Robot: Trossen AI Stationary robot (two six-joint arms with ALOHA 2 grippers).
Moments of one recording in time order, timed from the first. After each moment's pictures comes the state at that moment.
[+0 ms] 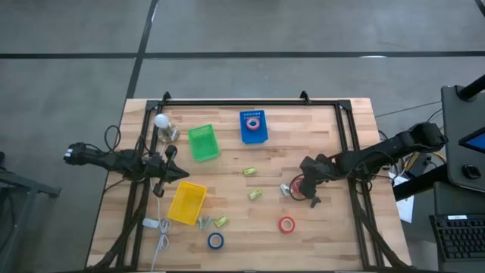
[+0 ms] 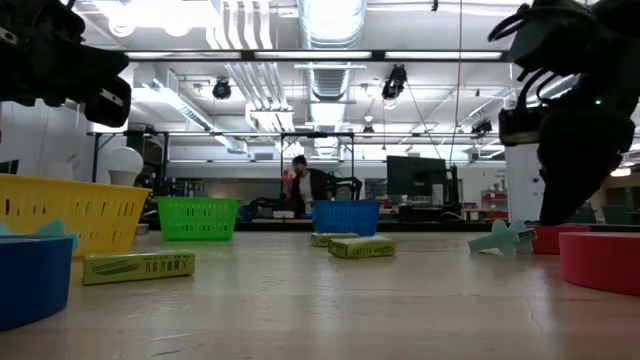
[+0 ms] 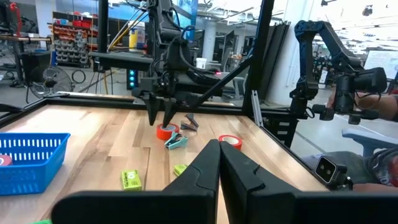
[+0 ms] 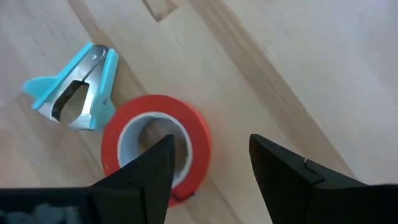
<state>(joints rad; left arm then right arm) -0.24 0.04 0.01 0.03 -0.07 -0.12 0.21 1.20 0.47 -0.47 0.18 0.82</state>
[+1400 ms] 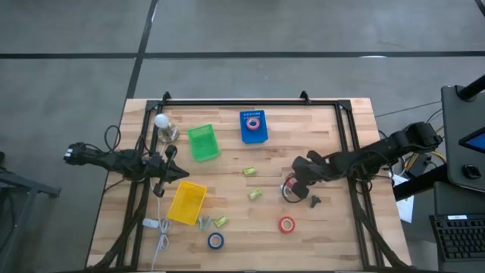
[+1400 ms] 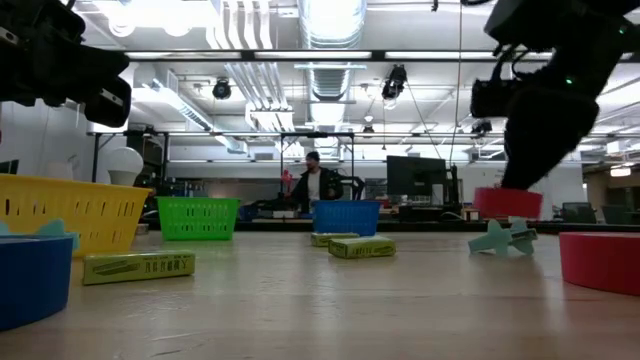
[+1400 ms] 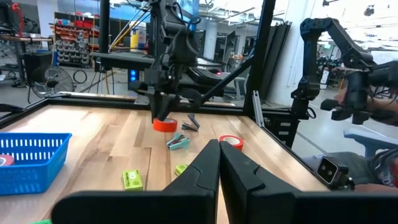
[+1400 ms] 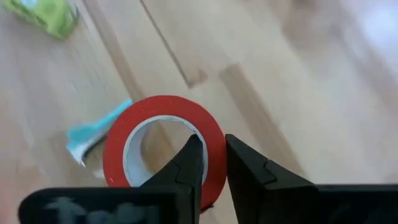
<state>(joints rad) -0.24 0.04 0.01 0.03 -0.08 -0.12 0.21 1.27 0.61 -0.46 0.30 0.68</state>
